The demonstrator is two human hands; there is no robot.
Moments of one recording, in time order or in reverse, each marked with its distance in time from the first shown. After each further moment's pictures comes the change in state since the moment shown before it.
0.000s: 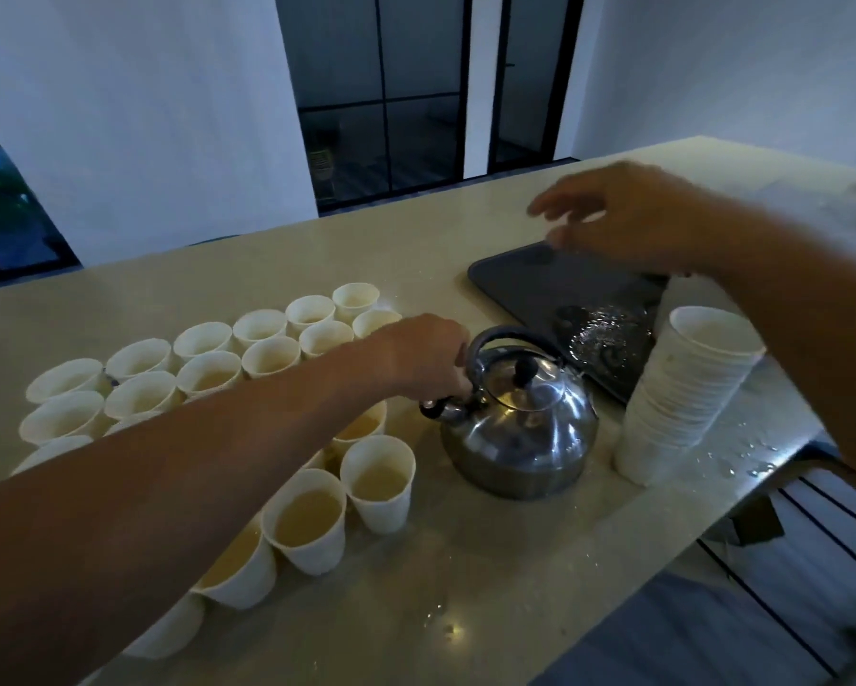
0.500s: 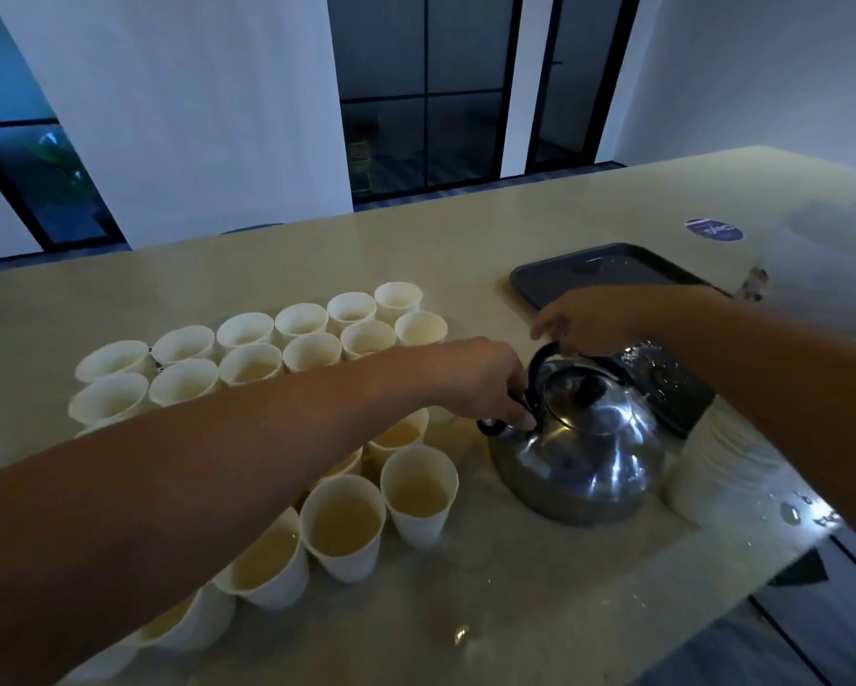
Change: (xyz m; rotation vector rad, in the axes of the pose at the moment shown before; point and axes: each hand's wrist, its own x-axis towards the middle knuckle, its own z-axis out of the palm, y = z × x) left_hand 0.012 -0.006 0.006 -0.119 -0.189 0.083; right_hand 0.067 0.025 0.094 -0.320 -0.599 0.083
